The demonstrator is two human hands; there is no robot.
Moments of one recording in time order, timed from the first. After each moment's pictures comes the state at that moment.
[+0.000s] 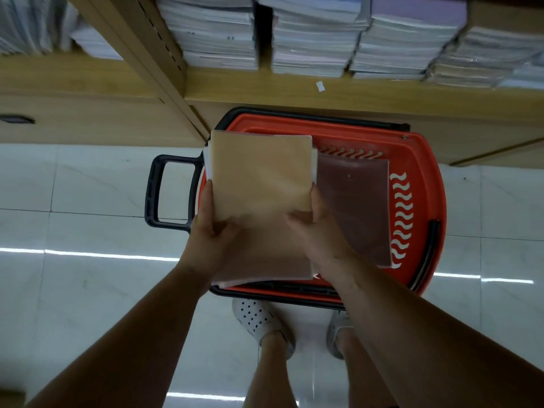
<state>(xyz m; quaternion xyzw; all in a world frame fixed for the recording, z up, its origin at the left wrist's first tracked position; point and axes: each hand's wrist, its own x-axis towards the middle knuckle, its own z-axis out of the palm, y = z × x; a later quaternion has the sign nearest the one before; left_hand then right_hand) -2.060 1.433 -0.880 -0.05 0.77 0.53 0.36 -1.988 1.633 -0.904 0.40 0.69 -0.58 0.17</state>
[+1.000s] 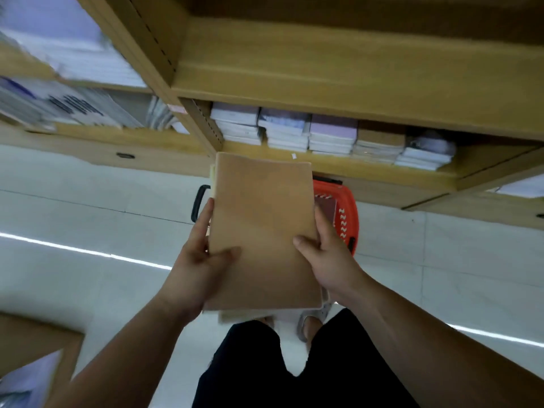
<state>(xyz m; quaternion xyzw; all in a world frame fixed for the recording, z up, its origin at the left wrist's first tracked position) -1.952 1.486 -0.509 -0.10 0.72 0.62 0.31 -1.892 1.708 -0.582 0.26 0.68 -0.66 0.16</state>
